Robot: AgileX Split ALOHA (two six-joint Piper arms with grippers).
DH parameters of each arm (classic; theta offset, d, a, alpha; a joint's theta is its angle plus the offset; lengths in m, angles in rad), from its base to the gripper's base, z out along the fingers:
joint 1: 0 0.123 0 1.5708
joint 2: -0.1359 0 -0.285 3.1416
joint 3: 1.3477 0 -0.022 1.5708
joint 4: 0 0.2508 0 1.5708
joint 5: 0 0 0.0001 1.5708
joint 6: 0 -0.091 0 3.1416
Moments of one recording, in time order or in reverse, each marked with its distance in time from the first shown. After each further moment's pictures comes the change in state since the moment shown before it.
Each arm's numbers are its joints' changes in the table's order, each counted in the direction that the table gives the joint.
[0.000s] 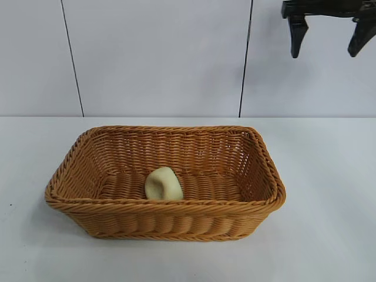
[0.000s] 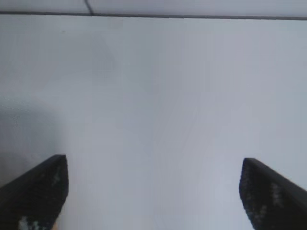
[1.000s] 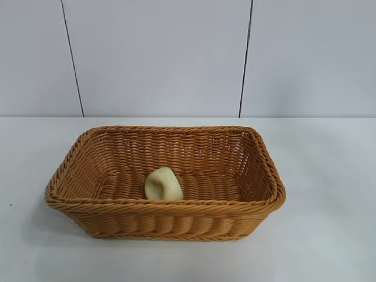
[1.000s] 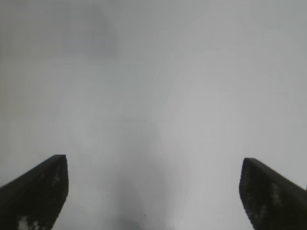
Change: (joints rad) left arm 0.000 0.002 0.000 0.000 0.000 0.000; right arm 0.002 0.989 1.194 0.019 0.028 0.051
